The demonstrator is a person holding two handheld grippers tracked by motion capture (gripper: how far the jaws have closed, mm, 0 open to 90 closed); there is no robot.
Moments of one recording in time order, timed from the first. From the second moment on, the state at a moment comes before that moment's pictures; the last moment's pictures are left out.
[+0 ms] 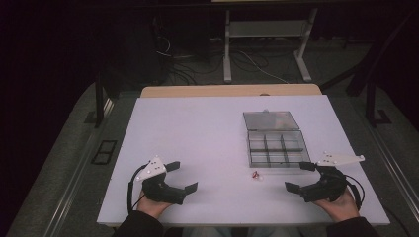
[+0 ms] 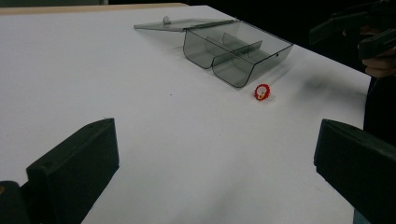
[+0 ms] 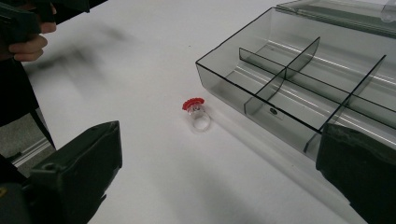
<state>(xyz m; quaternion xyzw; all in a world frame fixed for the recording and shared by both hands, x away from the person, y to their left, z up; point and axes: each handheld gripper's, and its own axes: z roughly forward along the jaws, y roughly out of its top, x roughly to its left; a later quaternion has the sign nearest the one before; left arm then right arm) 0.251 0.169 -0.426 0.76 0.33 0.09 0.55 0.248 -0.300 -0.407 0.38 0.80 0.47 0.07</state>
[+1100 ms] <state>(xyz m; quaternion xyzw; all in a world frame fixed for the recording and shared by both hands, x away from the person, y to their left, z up) 0.252 0.168 -0.424 0.77 0.32 0.08 0.54 0.265 -0.262 -0.395 0.33 0.85 0.40 0.05</state>
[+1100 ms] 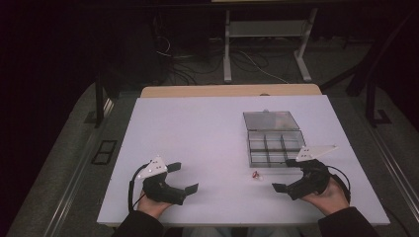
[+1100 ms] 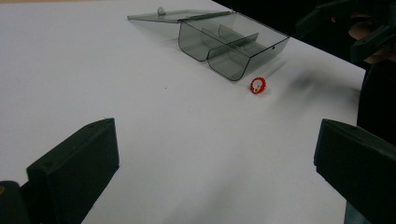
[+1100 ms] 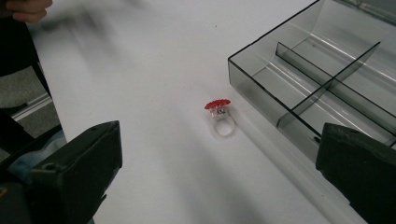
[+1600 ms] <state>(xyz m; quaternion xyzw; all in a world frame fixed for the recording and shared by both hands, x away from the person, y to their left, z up) 0.252 0.168 -0.424 0.77 0.32 0.08 0.54 0.270 -0.245 -0.401 0.31 0.87 0.38 0.03</state>
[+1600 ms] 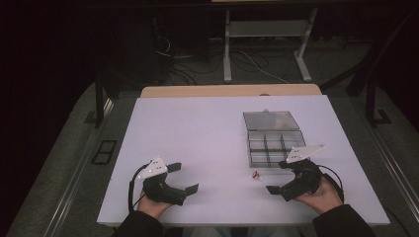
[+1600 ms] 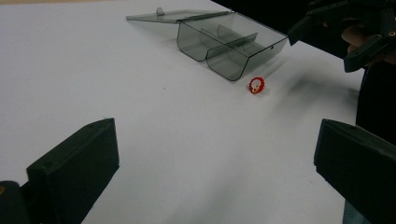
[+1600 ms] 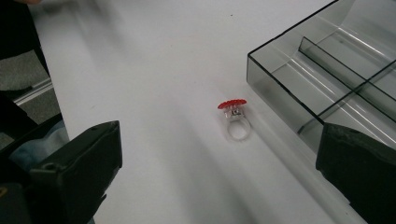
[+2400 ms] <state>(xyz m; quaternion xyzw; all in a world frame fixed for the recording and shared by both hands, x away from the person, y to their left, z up) 0.251 0.166 -0.424 0.77 0.32 0.08 0.54 0.280 -0.219 -0.412 0.29 0.89 0.35 0.02</state>
